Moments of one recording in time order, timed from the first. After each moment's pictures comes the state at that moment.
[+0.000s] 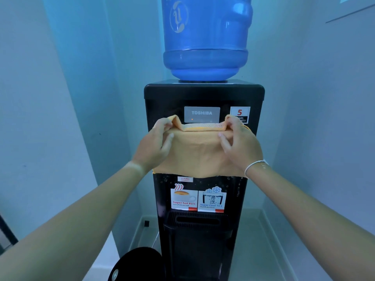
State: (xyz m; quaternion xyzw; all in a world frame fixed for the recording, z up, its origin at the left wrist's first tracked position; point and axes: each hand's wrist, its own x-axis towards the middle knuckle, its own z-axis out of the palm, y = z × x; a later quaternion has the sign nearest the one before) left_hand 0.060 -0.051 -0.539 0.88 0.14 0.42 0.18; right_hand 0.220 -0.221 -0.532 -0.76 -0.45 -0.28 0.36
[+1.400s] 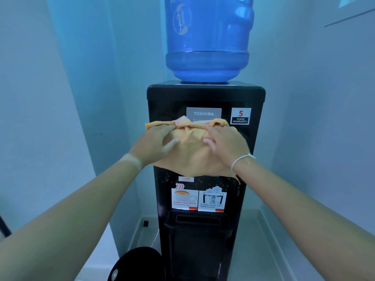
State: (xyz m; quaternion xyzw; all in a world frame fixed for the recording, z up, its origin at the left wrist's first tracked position) left_hand 0.053 -0.032 -0.525 0.93 0.15 0.32 0.07; right_hand 0.203 -0.195 -0.519 -0.81 -0.51 -0.27 0.12
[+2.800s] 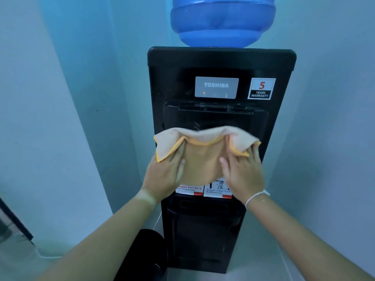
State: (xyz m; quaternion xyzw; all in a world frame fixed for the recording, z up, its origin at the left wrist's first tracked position) left_hand 0.063 -0.053 -0.657 0.90 0.15 0.41 -0.07; right_hand 0.207 -0.204 -0.648 -0.80 -0.42 -0.40 0.15
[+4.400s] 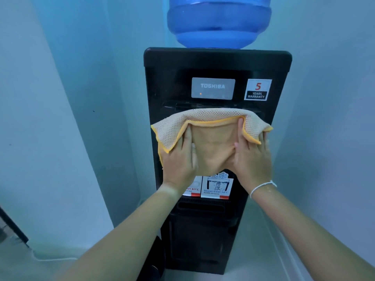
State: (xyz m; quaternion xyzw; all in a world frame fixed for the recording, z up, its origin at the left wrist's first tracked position) left_hand 0.107 -0.085 -0.638 0.83 0.22 0.51 0.10; right_hand 0.230 -0.205 -0.628 -0.76 -0.38 -0.47 0.25
